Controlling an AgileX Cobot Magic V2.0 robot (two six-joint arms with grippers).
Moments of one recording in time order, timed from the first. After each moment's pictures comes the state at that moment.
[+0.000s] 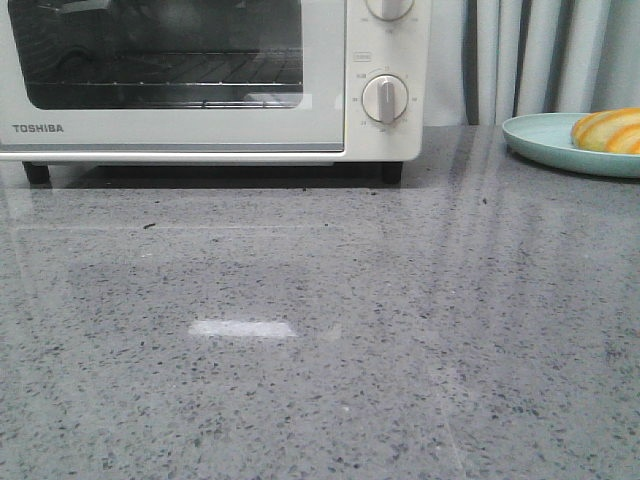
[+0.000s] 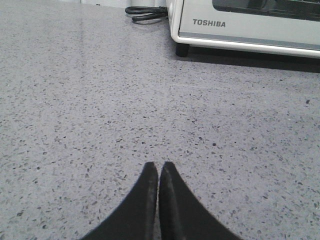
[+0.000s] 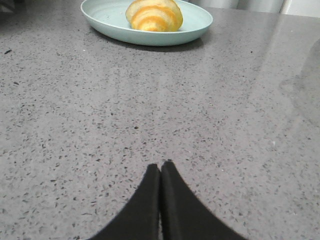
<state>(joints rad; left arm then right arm) -0.03 0.00 0.00 -0.05 0.34 0.04 -0.05 -0.01 0.01 -0.12 0.33 -0.02</state>
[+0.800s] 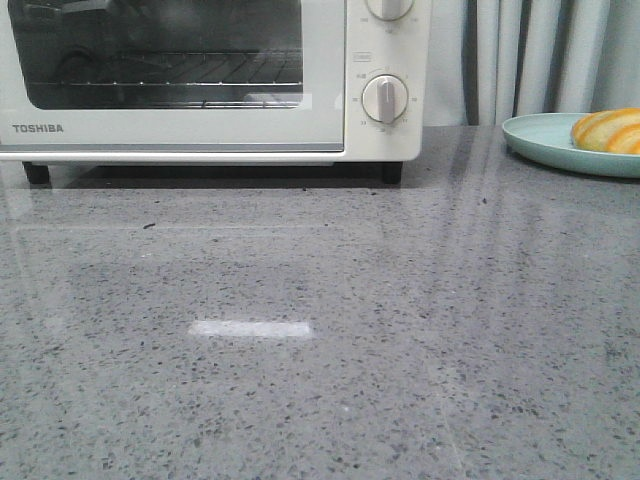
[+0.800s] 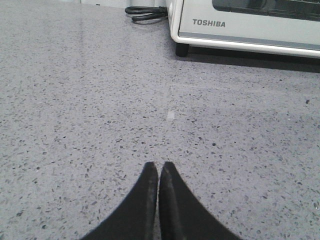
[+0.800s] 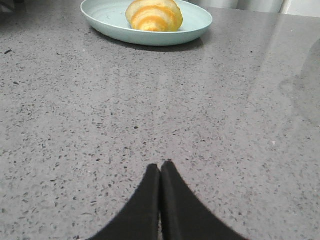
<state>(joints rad) -0.03 0.00 0.00 -0.05 0.34 0.04 -0.05 -0.01 0.01 -0.12 0.33 -0.02</state>
